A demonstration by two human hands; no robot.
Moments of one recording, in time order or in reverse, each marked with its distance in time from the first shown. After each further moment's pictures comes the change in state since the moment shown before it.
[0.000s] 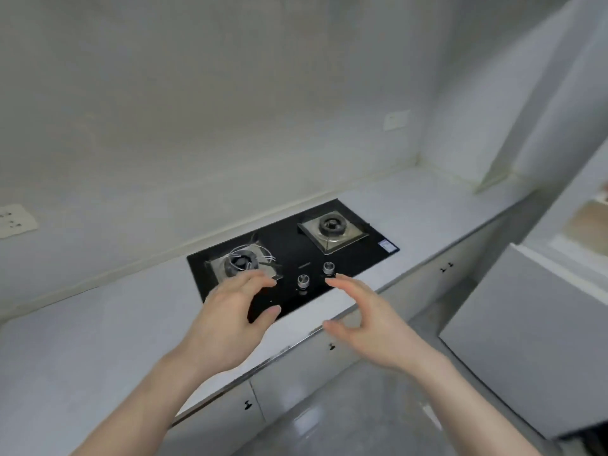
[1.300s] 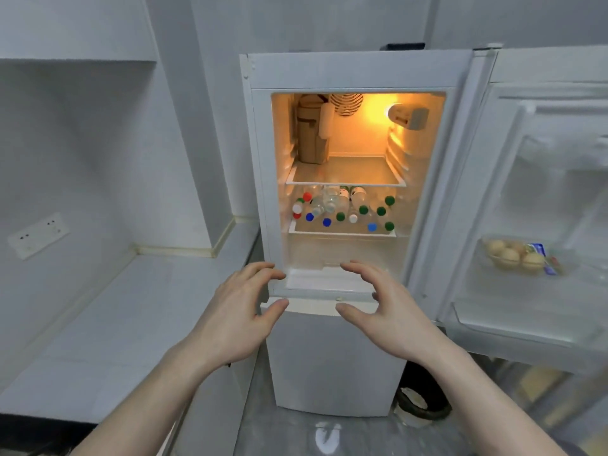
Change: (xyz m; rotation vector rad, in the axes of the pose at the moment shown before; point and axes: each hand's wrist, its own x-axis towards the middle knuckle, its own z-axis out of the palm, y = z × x) left_hand 0.402 0.534 0.265 -0.176 -0.296 0.910; right_hand -0.110 0.314 -0.451 -0.134 0.900 0.509
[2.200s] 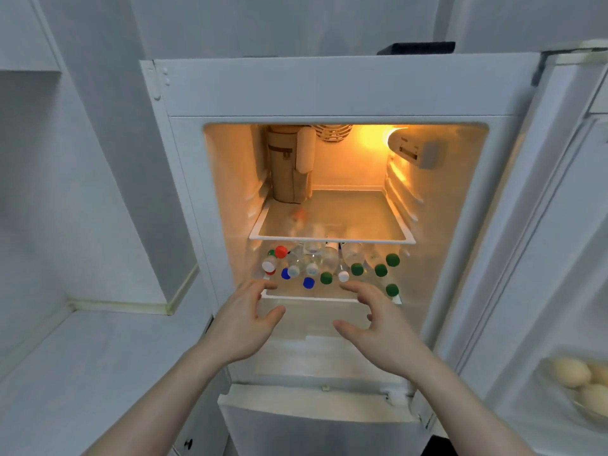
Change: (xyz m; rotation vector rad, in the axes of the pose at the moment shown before) left_hand 0.299 -0.058 0.104 -0.185 -0.047 -0.157; right_hand 0.255 0.140 -0.028 0.030 0.016 0.094
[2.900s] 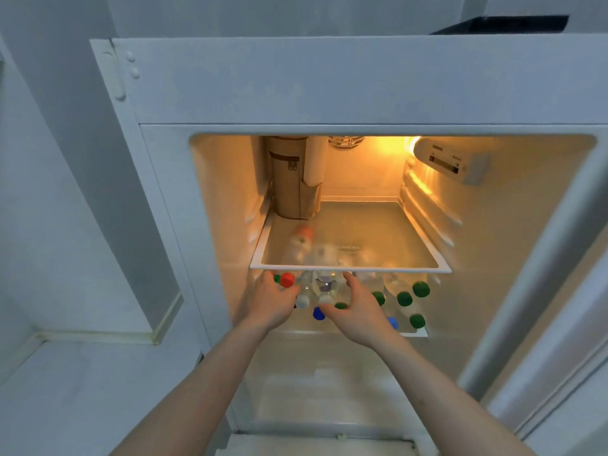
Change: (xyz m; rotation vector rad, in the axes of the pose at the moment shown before) left_hand 0.181 -0.042 0.051 -0.348 0.035 -0.360; right_hand 0.172 0.029 0.065 0.011 0.022 0.240
